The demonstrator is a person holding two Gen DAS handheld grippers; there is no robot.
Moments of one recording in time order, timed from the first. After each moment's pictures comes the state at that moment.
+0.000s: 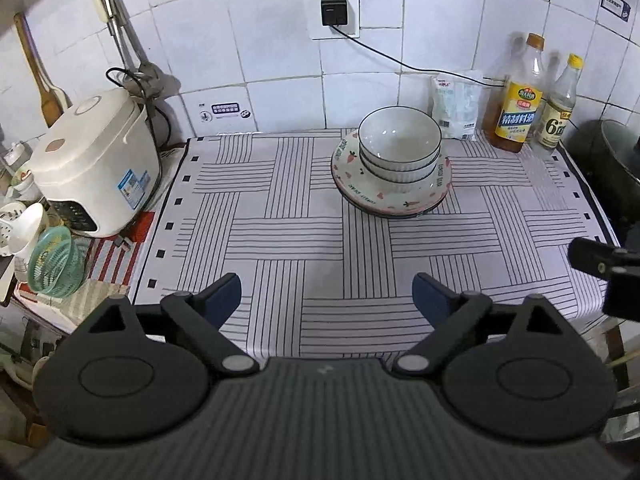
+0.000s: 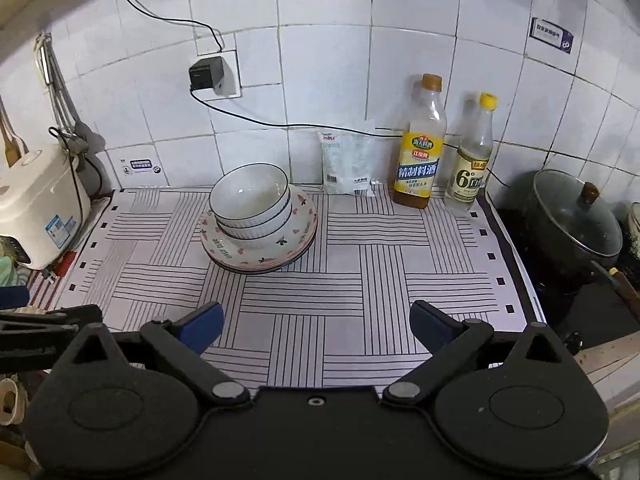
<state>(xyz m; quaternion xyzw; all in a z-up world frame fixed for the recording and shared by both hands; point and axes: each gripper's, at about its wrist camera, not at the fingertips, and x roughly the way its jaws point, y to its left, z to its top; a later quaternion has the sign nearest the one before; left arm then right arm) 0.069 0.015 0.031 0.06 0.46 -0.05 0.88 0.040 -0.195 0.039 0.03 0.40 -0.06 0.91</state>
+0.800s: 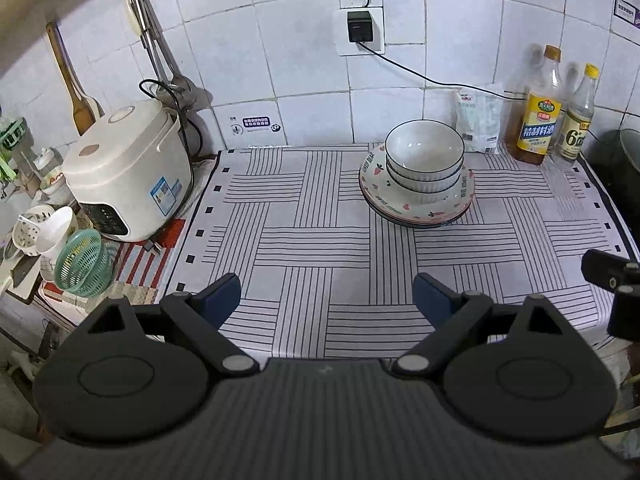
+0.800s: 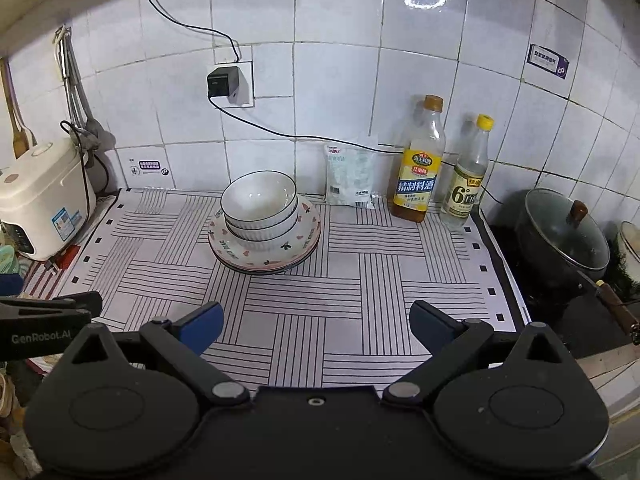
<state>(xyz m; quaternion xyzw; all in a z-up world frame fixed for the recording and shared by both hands) 0.053 0.024 0.034 0.08 0.43 -0.02 0.90 0.023 -0.177 0.042 0.01 0.39 -0.06 0.92</state>
